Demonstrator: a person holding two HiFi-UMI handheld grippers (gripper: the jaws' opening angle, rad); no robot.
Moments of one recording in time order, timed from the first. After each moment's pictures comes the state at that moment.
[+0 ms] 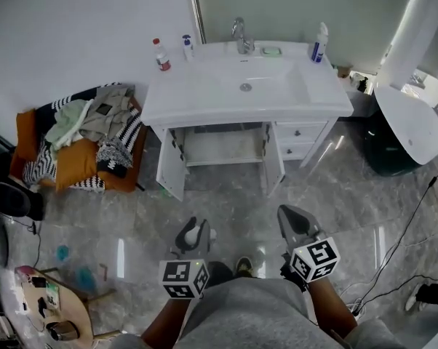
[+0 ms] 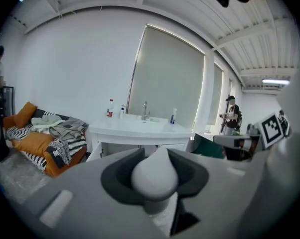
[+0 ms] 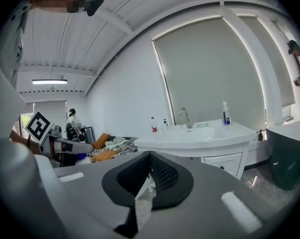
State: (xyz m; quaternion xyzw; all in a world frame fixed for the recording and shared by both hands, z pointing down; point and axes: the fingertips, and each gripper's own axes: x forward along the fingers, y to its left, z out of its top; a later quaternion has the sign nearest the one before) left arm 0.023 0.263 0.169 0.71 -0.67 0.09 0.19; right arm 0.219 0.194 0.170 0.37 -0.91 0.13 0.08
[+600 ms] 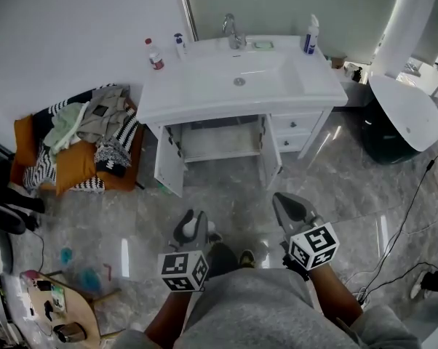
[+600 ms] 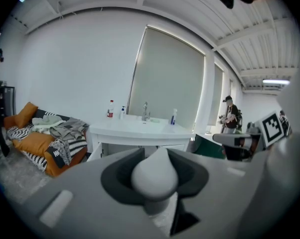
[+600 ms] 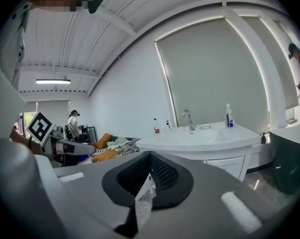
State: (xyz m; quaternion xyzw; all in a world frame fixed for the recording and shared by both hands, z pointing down) left arm 0.021 0.257 0.160 0.71 -0.68 0.09 0.18; right arm 0.212 0.188 0.154 0.36 -0.92 0.12 0.07
